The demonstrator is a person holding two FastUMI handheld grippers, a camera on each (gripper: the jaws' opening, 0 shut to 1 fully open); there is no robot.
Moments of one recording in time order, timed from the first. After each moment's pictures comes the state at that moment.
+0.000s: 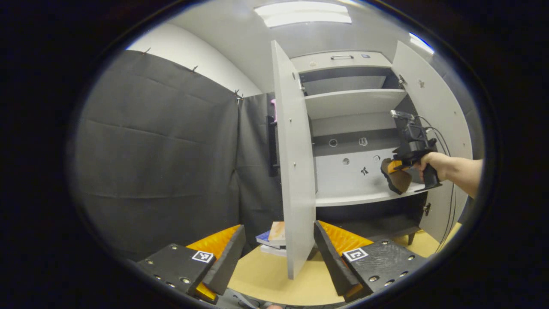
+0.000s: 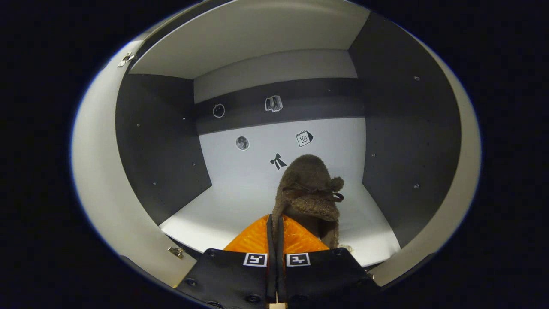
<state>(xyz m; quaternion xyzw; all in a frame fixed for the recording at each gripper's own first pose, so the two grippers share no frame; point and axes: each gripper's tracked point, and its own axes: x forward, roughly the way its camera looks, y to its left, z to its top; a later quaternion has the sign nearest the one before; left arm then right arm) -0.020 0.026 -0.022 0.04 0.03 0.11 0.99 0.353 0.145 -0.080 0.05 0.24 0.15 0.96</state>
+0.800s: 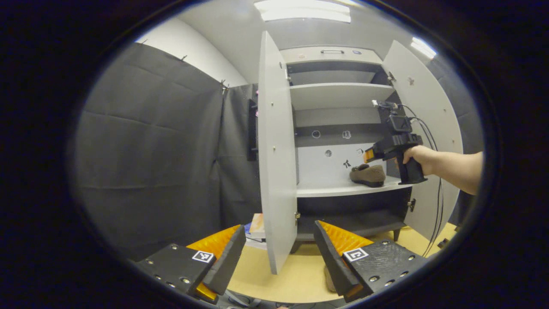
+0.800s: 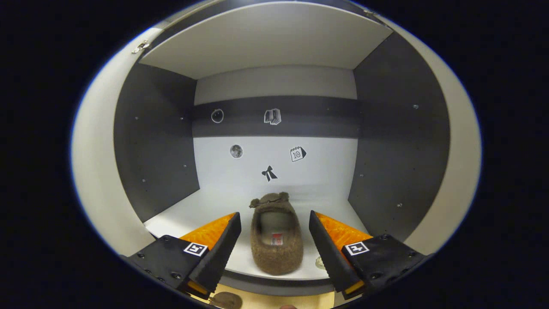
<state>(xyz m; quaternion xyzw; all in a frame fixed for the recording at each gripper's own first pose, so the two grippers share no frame) -0.027 0.009 -0.024 0.01 0.06 0.02 1.00 0.325 0.128 -0.051 0.02 0.17 0.13 0.98</state>
